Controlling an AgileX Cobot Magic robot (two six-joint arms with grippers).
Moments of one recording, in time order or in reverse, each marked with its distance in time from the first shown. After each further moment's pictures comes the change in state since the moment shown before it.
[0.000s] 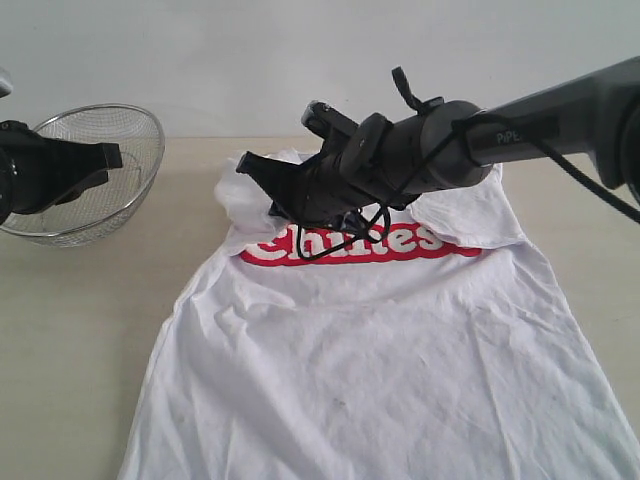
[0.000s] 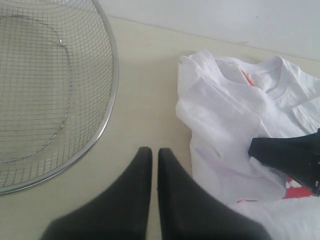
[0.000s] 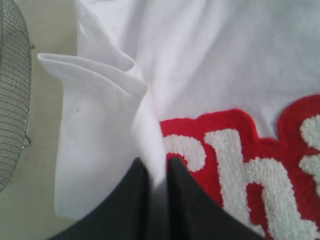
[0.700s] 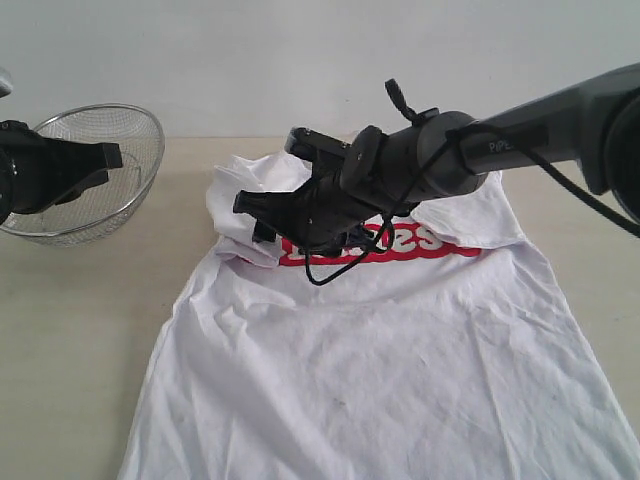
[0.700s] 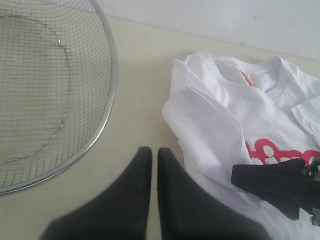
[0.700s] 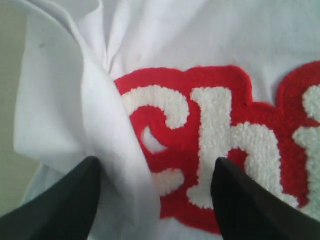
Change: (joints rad) left arm 0.000 0.000 0.000 0.000 0.000 0.000; right arm -0.001 0.025 0.000 -0.091 0.115 -0.107
